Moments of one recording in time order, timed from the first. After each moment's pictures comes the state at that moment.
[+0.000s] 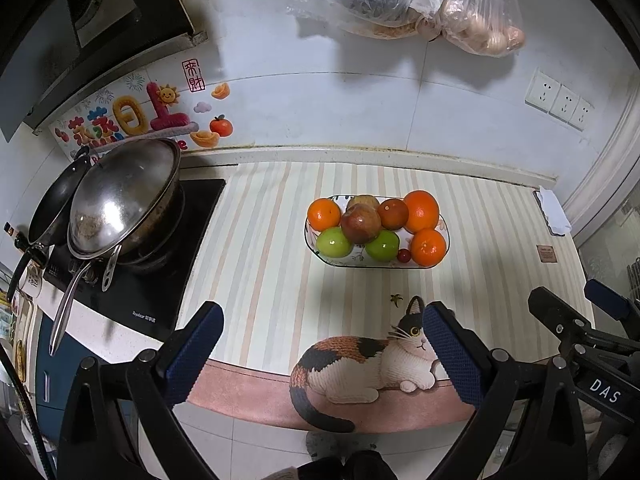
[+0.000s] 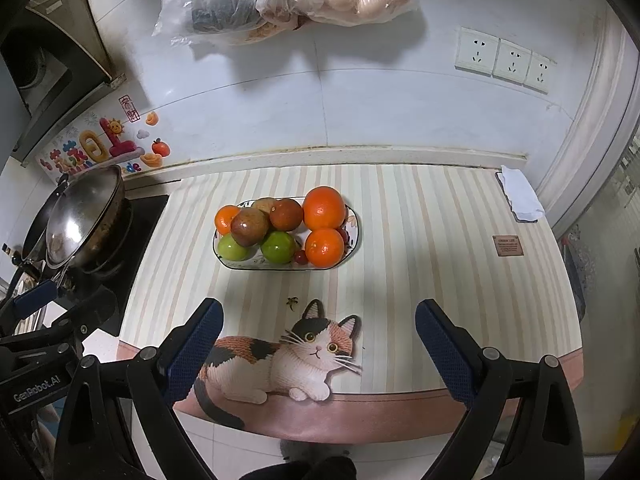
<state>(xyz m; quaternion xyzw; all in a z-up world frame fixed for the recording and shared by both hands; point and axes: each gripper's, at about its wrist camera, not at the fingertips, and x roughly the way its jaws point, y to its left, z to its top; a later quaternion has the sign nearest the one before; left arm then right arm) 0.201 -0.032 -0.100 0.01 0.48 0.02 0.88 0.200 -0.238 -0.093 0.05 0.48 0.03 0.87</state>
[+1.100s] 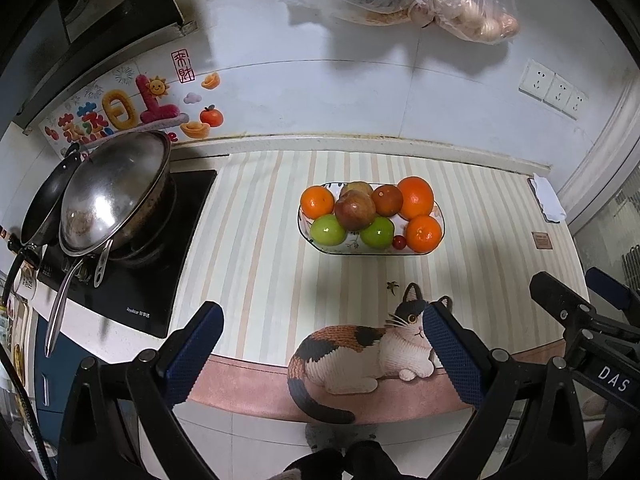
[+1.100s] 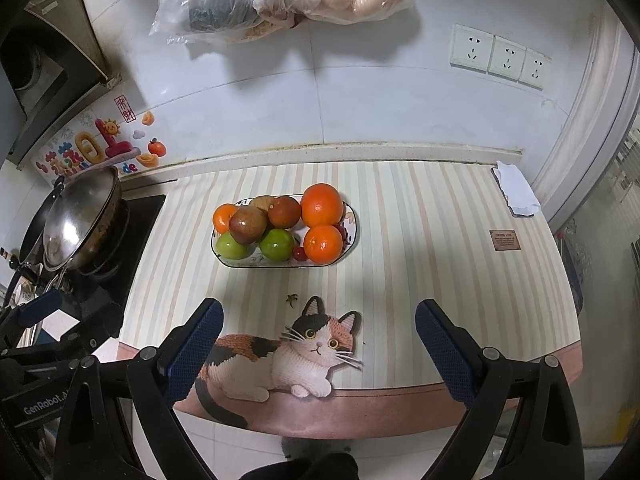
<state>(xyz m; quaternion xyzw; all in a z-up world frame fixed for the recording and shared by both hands) 0.199 -0.032 -0.106 0.01 0.50 0.01 0.87 0.198 -0.238 -0.092 0.05 0.49 0.02 0.87</state>
